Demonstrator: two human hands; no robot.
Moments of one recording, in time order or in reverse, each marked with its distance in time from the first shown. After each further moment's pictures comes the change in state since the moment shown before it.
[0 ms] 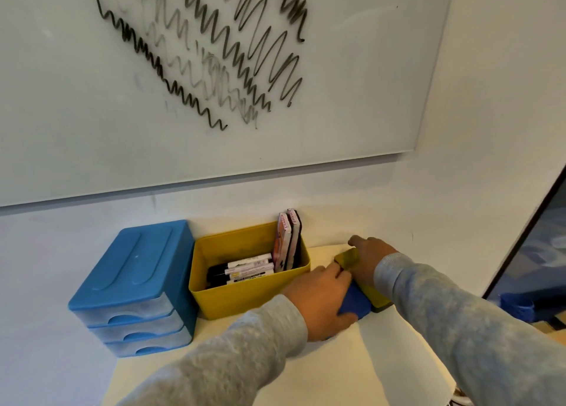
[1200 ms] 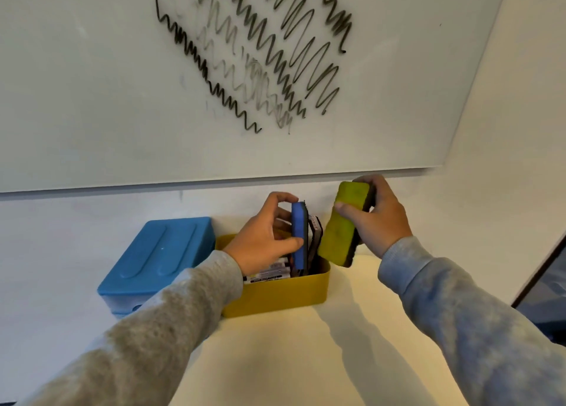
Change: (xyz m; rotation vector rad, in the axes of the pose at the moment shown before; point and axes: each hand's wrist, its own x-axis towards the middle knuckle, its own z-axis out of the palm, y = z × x) left_hand -0.039 -0.099 -0.078 -0.939 0.432 -0.194; right_hand -0.038 -0.071 -0.058 0.972 0.564 -0.338
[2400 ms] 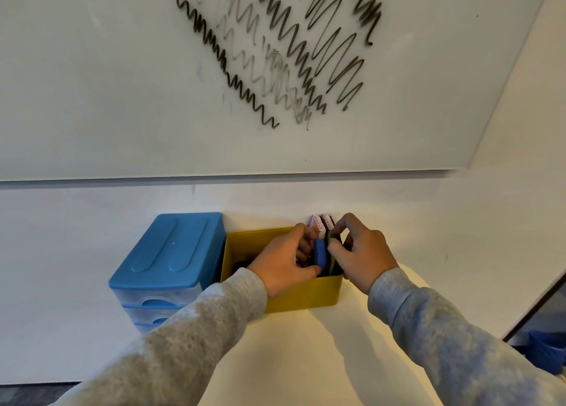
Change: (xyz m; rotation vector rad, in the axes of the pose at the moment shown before) left_hand -0.006 -0.036 0.028 0.197 -0.070 -0.075; right_hand -0.028 0.035 0.038 -0.399 -0.250 -0.085
